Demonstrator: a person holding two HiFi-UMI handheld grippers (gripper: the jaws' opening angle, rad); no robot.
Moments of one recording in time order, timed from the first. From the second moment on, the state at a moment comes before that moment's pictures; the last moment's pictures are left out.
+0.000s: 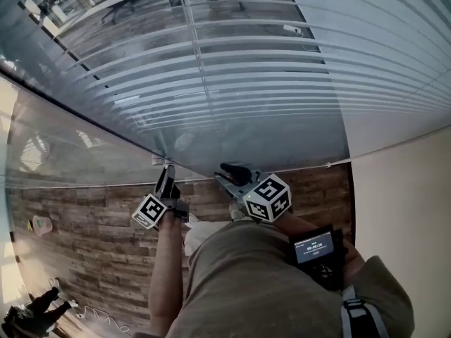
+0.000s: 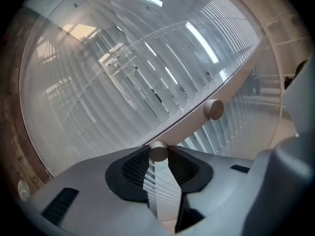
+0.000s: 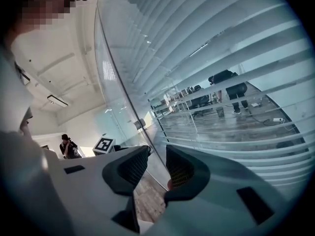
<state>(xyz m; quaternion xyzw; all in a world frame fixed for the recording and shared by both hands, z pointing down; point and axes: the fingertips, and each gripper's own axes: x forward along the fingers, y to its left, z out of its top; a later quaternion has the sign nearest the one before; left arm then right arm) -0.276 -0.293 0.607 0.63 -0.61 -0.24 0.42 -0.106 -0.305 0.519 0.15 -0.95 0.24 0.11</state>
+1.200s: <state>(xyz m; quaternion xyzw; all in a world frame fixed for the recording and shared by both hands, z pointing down) -0.287 -0.292 0.485 0.66 -0.65 -0.23 0.30 -0.114 -0.309 0.507 0.15 -0.95 0.26 0.11</state>
